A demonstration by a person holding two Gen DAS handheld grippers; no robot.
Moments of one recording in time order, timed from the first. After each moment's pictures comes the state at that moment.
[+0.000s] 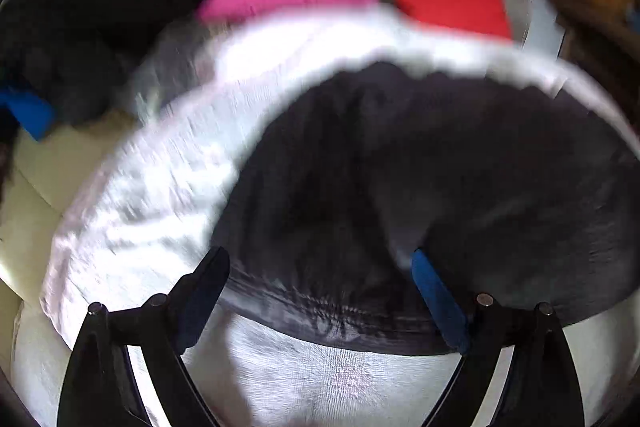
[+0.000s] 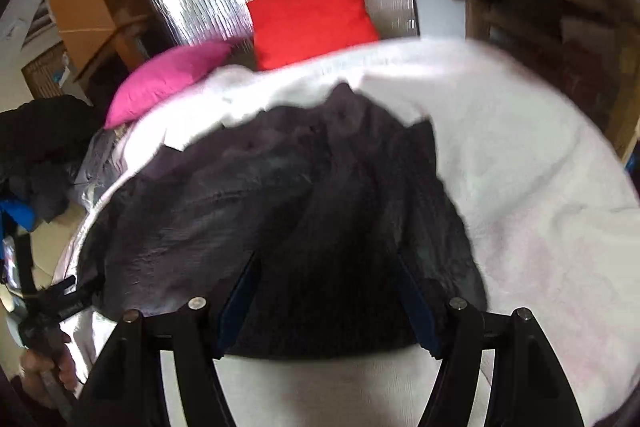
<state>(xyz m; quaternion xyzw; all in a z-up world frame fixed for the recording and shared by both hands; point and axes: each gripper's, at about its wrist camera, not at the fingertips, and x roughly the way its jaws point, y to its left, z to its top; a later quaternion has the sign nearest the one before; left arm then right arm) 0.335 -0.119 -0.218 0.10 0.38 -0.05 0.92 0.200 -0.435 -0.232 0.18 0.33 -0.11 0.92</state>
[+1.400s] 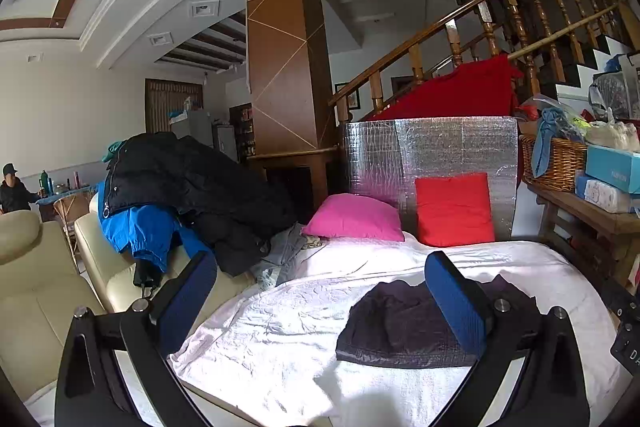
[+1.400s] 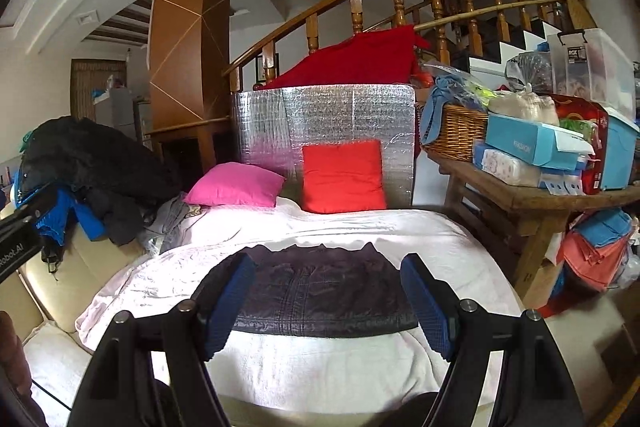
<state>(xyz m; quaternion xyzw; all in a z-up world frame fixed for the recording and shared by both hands) 0.009 -0.019 0.054 0.05 0.08 0.00 1.00 -0.045 -0.228 0.009 0.04 0.15 -0.16 0.98</state>
